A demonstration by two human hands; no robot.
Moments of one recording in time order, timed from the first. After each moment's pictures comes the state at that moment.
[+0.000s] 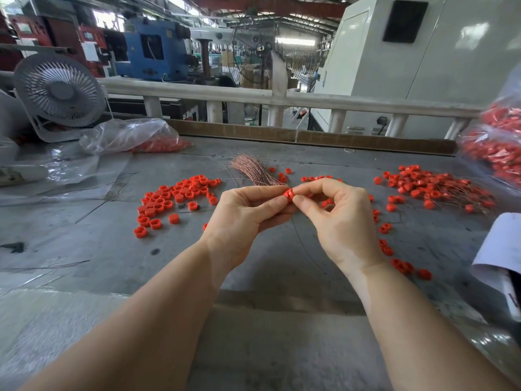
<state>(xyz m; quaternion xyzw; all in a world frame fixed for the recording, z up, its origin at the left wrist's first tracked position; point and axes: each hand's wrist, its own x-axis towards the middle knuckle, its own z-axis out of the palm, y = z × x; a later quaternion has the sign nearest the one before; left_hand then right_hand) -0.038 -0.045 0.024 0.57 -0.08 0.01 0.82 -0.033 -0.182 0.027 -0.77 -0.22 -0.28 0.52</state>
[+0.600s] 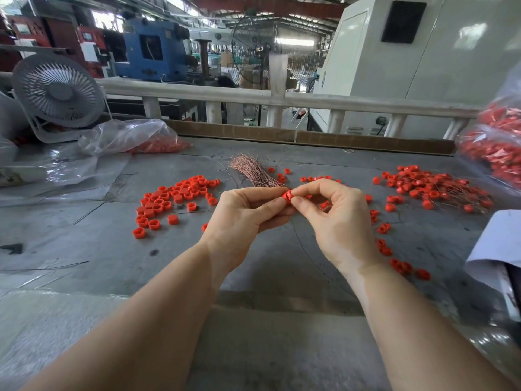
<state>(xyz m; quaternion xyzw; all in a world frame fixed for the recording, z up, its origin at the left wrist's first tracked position) -0.039 -0.047 0.024 0.59 -0.09 0.02 0.80 -0.031 -0.184 0.025 -0.79 -0.22 -0.27 0.51</state>
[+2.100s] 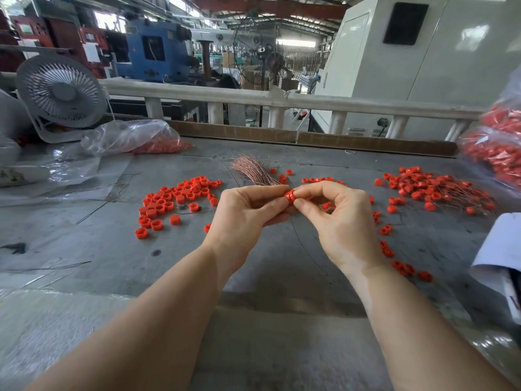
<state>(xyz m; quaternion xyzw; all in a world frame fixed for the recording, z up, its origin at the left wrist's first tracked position) -0.041 -0.048 0.025 0.61 -0.11 0.08 0.78 -0.032 -0.184 0.026 -0.78 -0.22 -0.27 0.52</state>
